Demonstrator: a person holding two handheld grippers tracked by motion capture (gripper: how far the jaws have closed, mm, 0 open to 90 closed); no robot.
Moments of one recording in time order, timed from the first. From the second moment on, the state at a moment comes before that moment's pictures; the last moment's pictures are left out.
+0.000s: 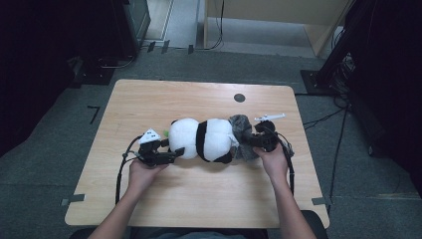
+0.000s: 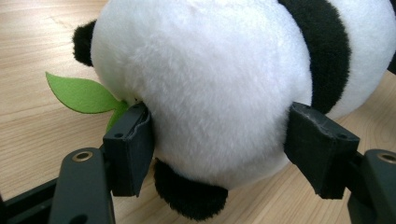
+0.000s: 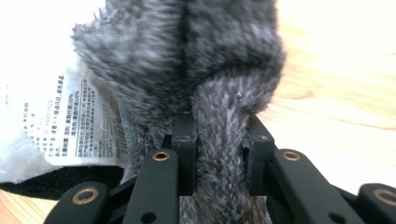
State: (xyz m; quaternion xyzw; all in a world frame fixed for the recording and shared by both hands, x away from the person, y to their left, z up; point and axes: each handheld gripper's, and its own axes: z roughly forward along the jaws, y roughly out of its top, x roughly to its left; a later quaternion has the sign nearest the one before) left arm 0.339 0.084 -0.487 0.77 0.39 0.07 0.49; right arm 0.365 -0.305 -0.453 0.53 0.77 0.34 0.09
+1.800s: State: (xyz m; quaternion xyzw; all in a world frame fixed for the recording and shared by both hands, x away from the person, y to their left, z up) left arm 0.340 0.083 -0.486 0.77 0.39 0.07 0.50; right arm 0.355 -0.281 -0.446 0.51 0.77 0.38 0.08
